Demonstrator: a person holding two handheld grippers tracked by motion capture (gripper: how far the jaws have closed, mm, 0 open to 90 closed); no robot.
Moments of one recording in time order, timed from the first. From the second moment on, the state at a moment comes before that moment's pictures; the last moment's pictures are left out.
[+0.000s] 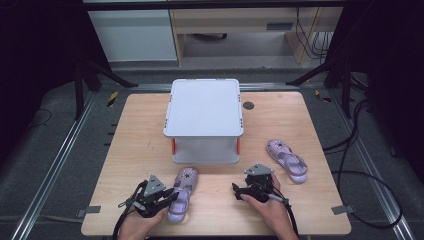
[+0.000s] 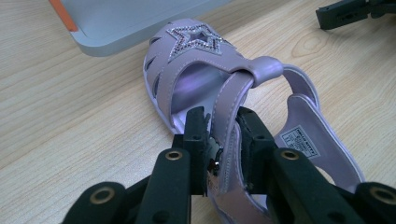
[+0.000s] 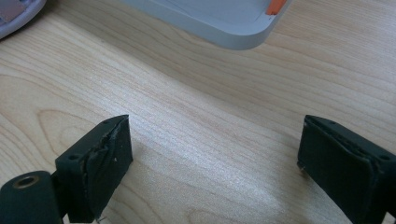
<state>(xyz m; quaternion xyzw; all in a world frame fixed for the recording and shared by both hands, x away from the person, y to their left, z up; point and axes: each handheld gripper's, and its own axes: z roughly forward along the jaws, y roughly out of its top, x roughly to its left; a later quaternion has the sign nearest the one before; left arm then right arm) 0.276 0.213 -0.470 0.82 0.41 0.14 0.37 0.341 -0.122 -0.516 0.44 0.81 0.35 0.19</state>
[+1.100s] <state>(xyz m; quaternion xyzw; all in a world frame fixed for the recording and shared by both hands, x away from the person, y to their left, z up) 0.283 0.208 -0.469 0.82 0.41 0.13 0.38 0.343 -0.124 -0.466 0.41 0.81 0.36 0.20</state>
